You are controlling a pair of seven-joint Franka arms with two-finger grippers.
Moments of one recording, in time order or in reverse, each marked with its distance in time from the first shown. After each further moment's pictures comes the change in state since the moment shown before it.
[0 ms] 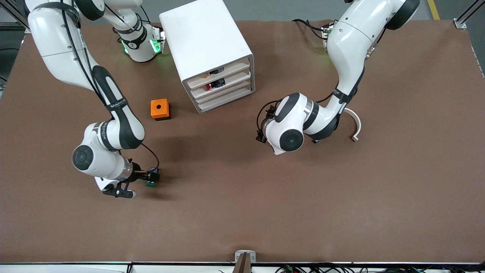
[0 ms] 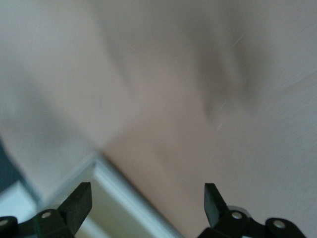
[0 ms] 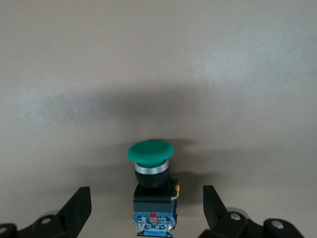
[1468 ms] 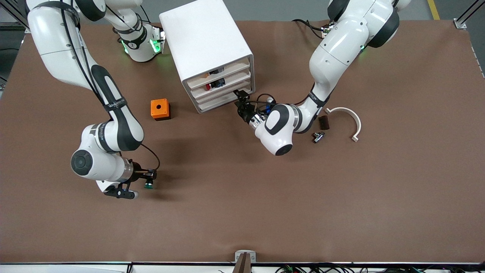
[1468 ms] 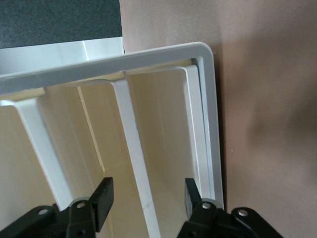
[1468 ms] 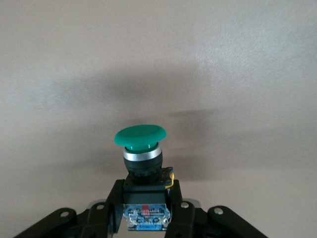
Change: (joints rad) left arm -0.068 0.181 0.002 0.000 -0.496 -0.139 -0.399; right arm 0.000 -0.004 -0.002 0.133 0.000 -0.222 0.002
